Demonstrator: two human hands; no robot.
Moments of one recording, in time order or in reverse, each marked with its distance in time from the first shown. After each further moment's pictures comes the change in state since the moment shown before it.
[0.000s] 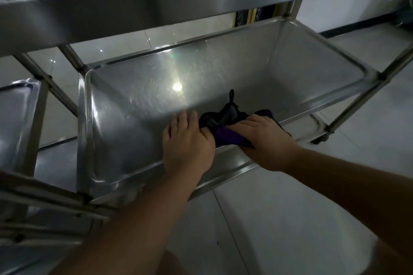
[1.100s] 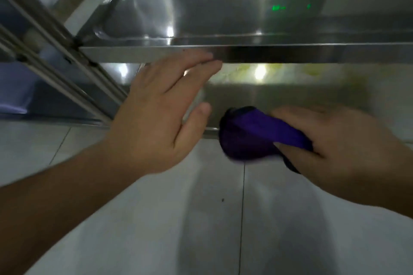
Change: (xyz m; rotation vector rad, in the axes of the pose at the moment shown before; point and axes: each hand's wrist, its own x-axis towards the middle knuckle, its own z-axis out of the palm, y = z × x) left_hand -0.138 -0.034 0.035 0.083 0.340 0.298; right_hand -0.061 0.029 0.059 0.213 -0.206 -0.393
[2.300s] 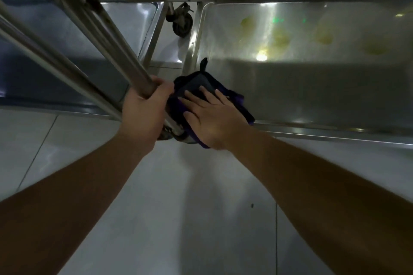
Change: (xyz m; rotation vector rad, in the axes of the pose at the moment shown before) left_hand -0.077 -0.180 0.139 -0.981 0.348 -1.049; right_hand 0.222 -0.013 0.295 0.008 -0.260 0.089
